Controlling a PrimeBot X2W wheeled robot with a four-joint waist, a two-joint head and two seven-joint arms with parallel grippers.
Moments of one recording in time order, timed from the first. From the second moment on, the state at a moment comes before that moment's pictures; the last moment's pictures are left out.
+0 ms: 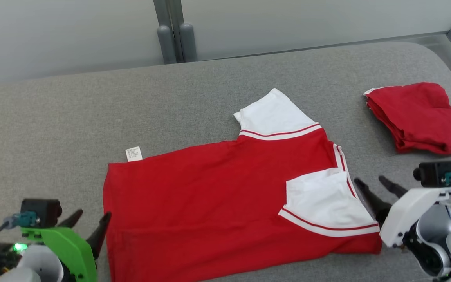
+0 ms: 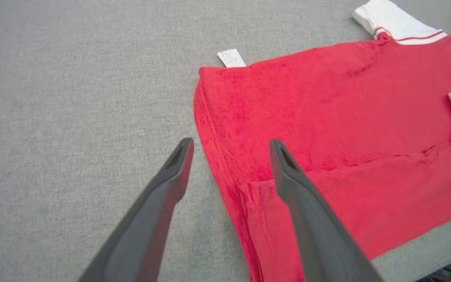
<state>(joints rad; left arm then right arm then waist) -0.33 0.89 -0.96 -0.04 -1.19 0.32 0.04 -0.08 -0.31 0.10 0.08 0.58 0.13 0.38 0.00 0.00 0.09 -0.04</state>
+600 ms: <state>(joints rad) -0.71 0.69 -0.98 0.23 -1.04 0.19 0.08 -0.71 -0.38 0.29 0.37 0.52 0.13 0.28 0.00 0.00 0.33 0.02</state>
